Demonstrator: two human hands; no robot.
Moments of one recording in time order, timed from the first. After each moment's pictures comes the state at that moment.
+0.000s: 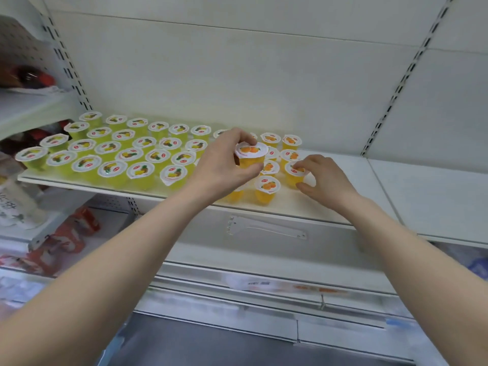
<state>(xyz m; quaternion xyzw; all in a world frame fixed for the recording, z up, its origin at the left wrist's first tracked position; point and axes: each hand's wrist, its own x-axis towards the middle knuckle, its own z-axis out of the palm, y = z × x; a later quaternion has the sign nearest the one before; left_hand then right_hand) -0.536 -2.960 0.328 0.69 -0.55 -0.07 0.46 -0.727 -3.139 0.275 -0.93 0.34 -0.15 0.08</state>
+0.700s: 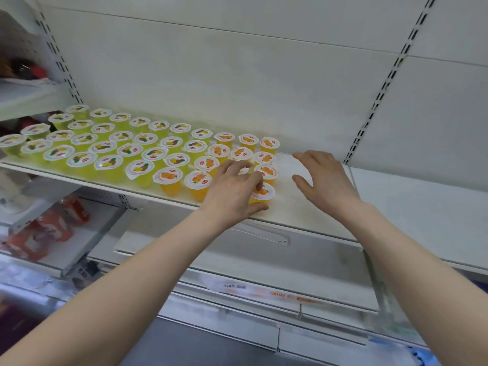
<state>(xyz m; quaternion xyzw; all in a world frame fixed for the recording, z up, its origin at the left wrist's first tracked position) -0.613 -3.016 0.270 0.72 -0.64 0.18 0.19 -0.785 -3.172 0.295 -0.94 0.29 -0.20 0.01</state>
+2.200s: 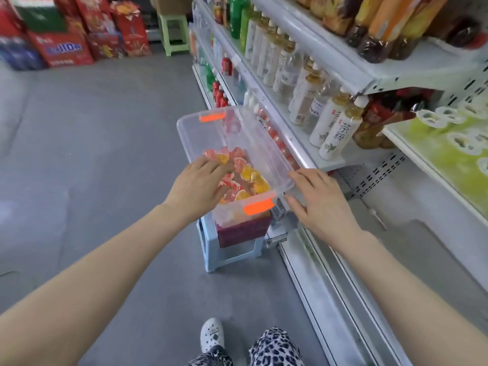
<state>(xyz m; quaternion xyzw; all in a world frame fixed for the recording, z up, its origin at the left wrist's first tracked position) -0.330 -2.401 0.160 0.97 -0.19 0.15 0.09 -0.339 -2.685 0.175 -0.96 -0.24 -0.15 0.08</state>
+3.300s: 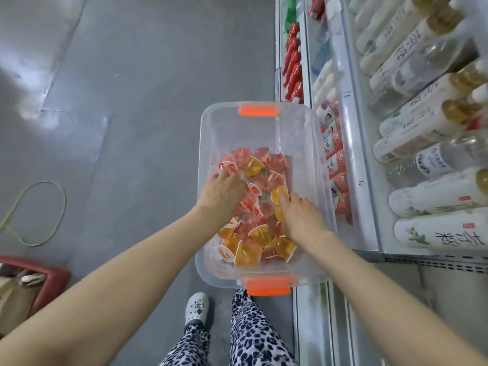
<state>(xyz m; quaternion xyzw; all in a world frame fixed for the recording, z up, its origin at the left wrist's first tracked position) -0.152 -2.397 0.059 0.99 0.01 -0.15 -0.03 -0.098 -2.589 0.049 -0.92 -0.34 0.20 -0.06</state>
